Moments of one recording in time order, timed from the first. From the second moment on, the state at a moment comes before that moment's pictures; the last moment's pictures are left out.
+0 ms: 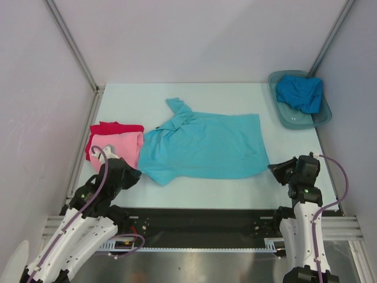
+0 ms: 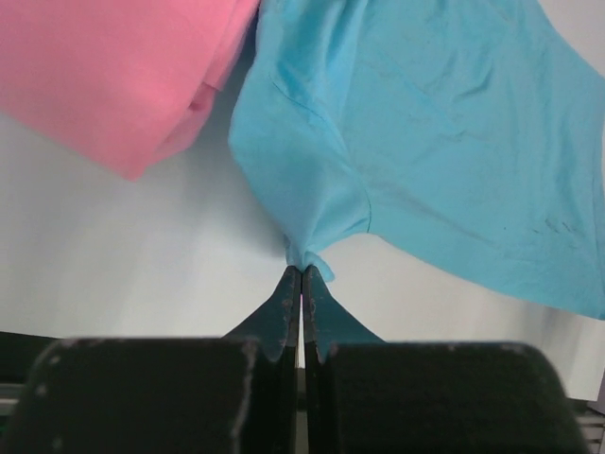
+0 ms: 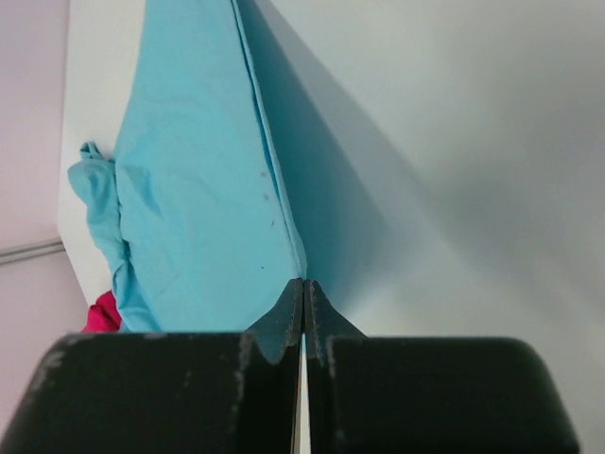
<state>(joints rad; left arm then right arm) -0.52 0.46 0.65 -0.90 -0.28 -0.95 -0.22 0.55 0.40 -0.52 -0.23 0.91</state>
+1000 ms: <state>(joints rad) -0.54 1.10 0.86 -0.48 -0.35 -0.86 -0.07 1.07 0.65 -0.28 -0.20 0.90</state>
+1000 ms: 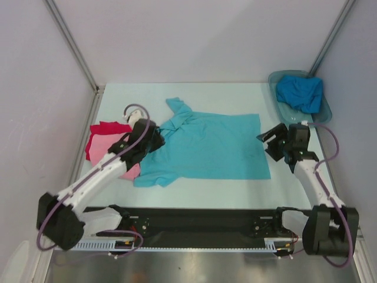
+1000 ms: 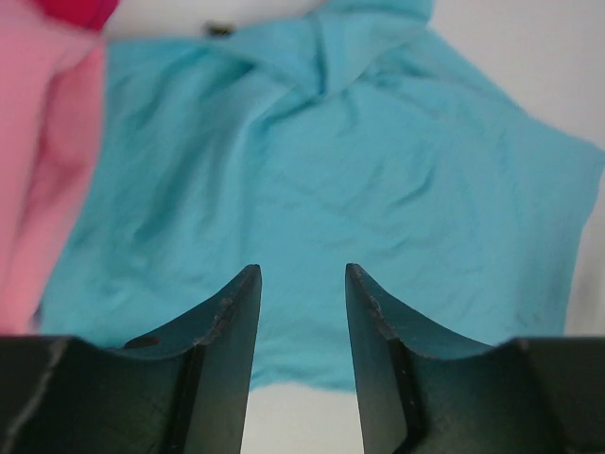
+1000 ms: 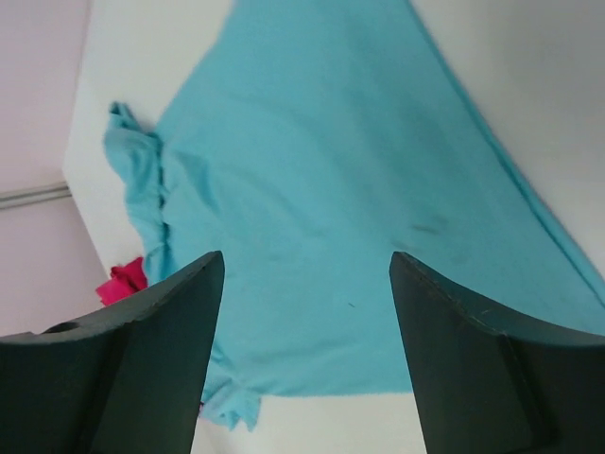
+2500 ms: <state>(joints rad) -0.39 2.01 1.39 -0.37 -0.33 -0.69 0.16 1.20 0.42 0.12 -0.15 0.82</state>
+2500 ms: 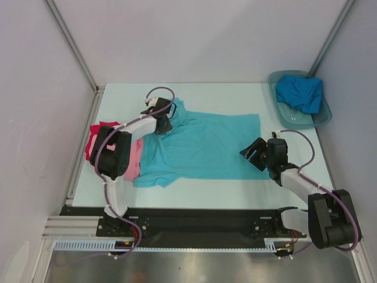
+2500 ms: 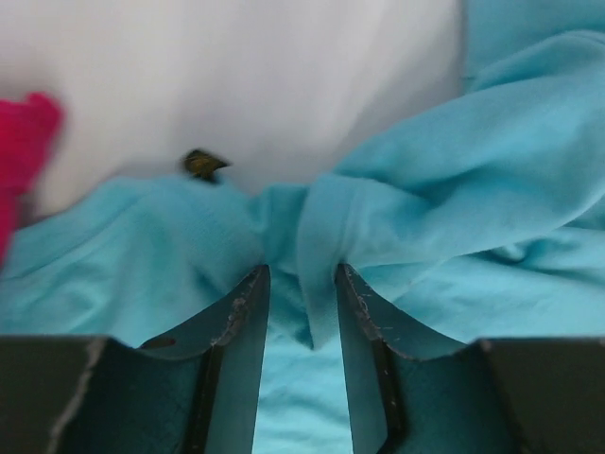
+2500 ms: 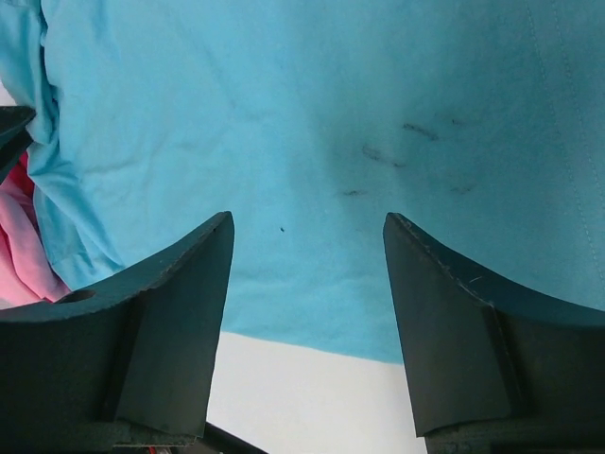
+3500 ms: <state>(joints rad) -0.28 1.80 1.17 -0.40 -0.33 -0.63 0.16 1.17 0.39 0.14 -0.17 0.83</state>
